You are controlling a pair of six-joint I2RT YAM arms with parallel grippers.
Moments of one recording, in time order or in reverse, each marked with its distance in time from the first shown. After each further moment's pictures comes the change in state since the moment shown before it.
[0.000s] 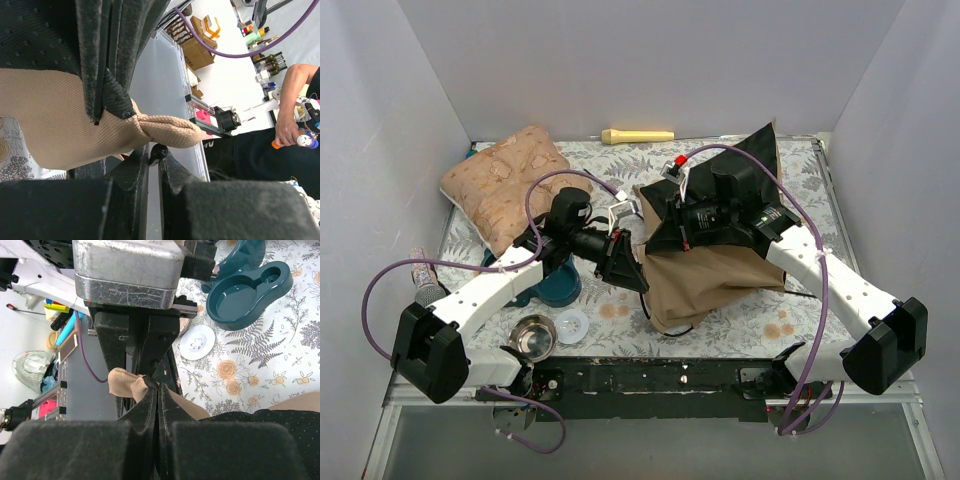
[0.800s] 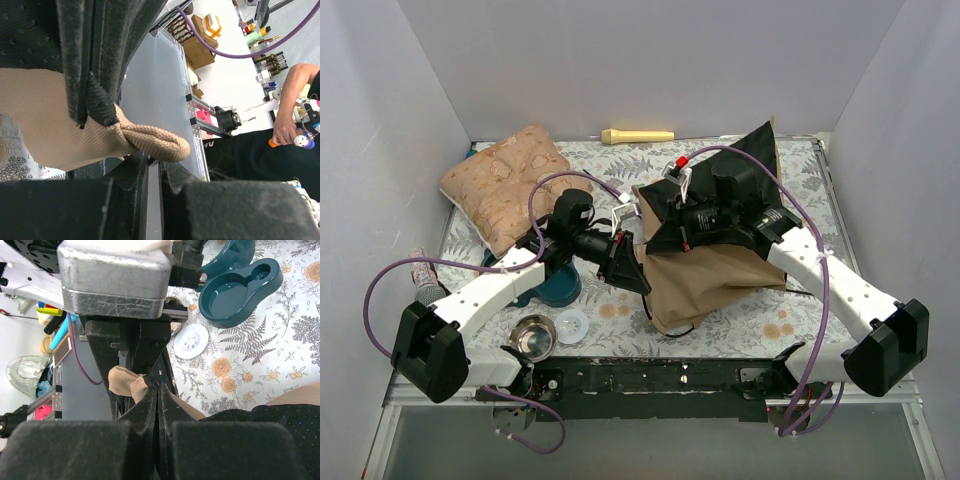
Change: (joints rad) left arm -0.020 0.004 -0.007 0.020 -0.019 -0.015; right arm 0.000 -0.003 -0.005 -0.020 0.040 0.001
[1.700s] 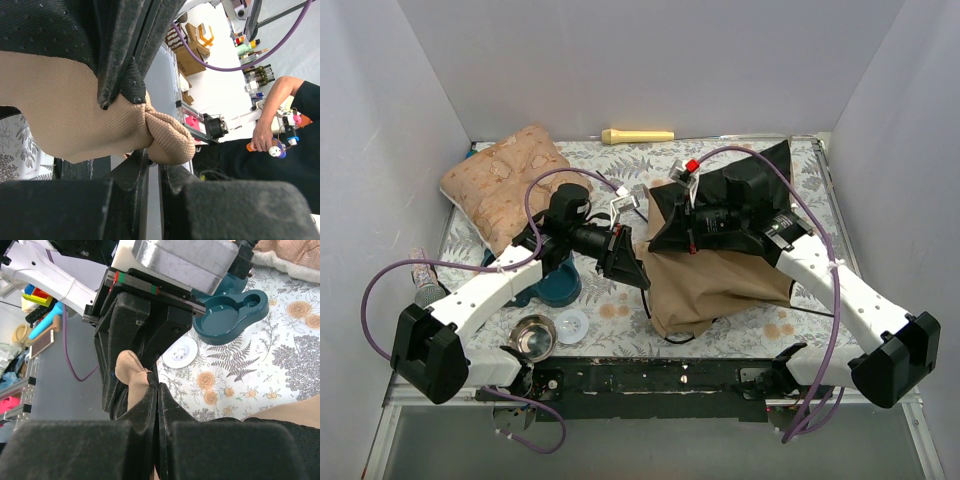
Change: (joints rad) left arm 0.019 -0.004 0.035 0.016 0.006 -0.115; right arm -0.008 -0.066 -0.045 0.063 -0.032 -0.122
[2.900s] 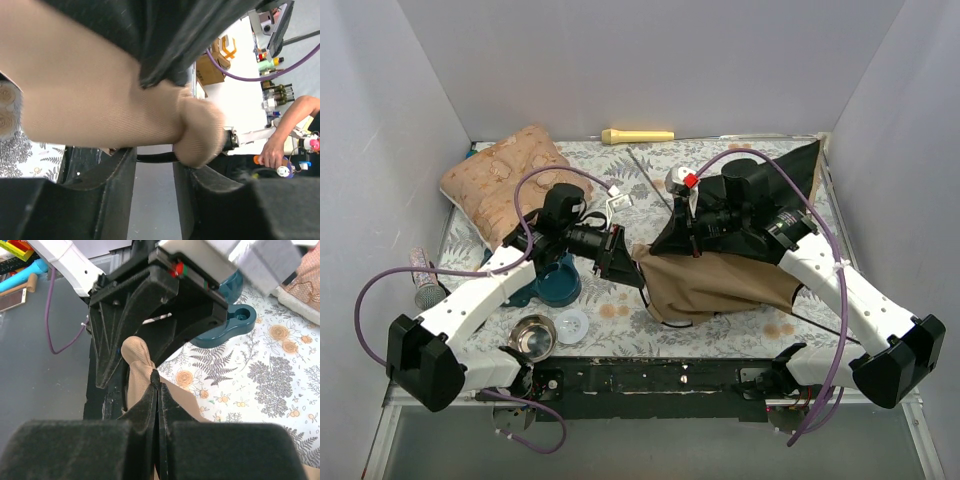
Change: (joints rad) left arm 0.021 -0.028 0.089 -0.224 -0.126 0.082; right arm 0.024 -0.009 0.063 -0.153 -0.032 -0.335
